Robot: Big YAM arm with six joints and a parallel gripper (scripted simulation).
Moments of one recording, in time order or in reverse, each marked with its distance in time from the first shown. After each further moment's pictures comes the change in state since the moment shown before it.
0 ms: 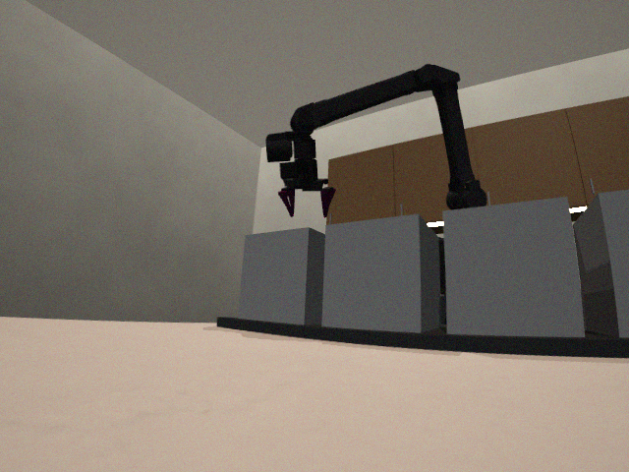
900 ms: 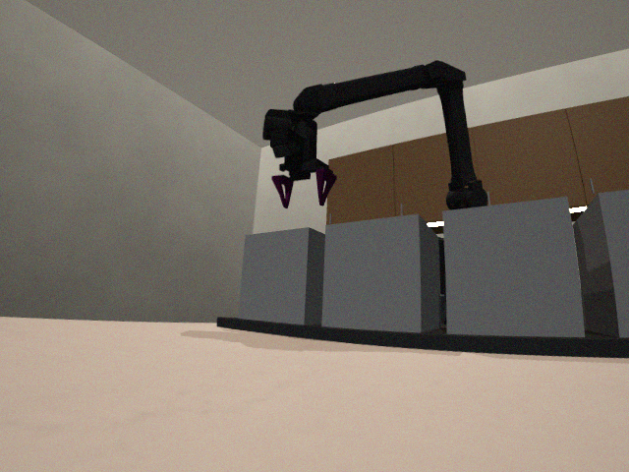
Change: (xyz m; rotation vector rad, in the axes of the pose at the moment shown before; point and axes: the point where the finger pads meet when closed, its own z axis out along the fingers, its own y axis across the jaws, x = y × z) arm -0.107 0.033 -0.047 -0.074 -0.332 0.137
